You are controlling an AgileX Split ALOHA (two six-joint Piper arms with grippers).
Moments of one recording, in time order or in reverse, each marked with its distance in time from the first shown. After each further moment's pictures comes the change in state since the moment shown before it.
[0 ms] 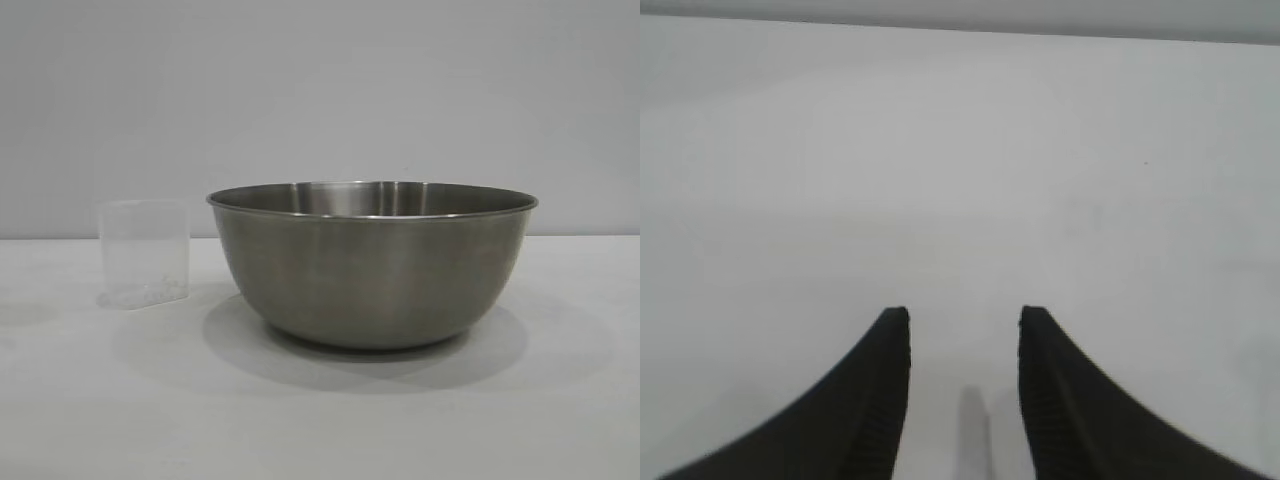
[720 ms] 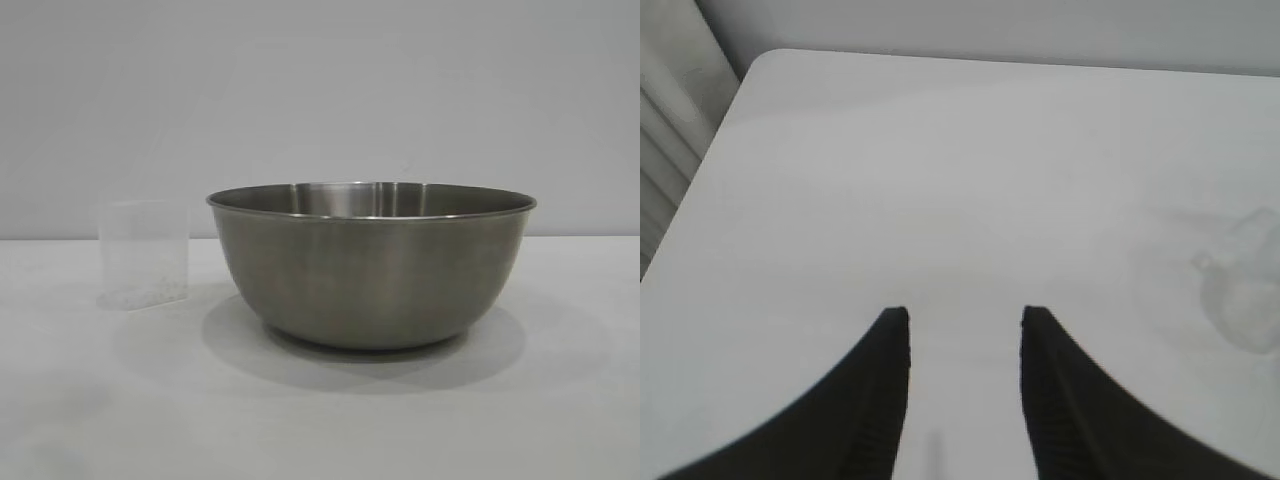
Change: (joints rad) left arm 0.000 -1.001 0.013 -0.038 1.067 -0.006; right arm 0.000 0.000 0.000 0.000 0.000 0.000
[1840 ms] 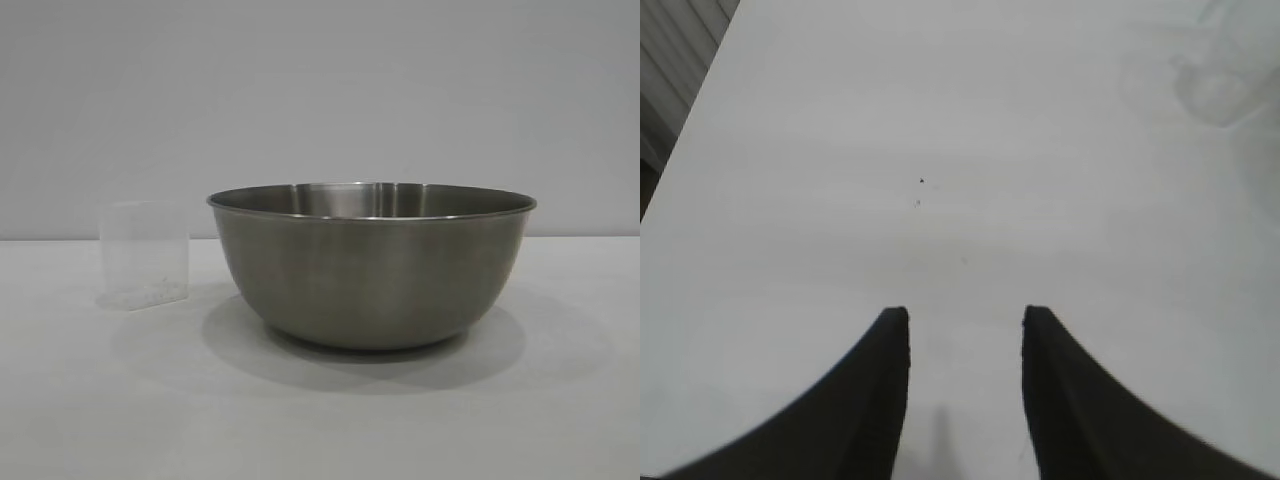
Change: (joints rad) left arm 0.000 -0.590 0.009 -0.015 0.720 0.057; right arm 0.000 0.000 0.000 0.000 0.000 0.000
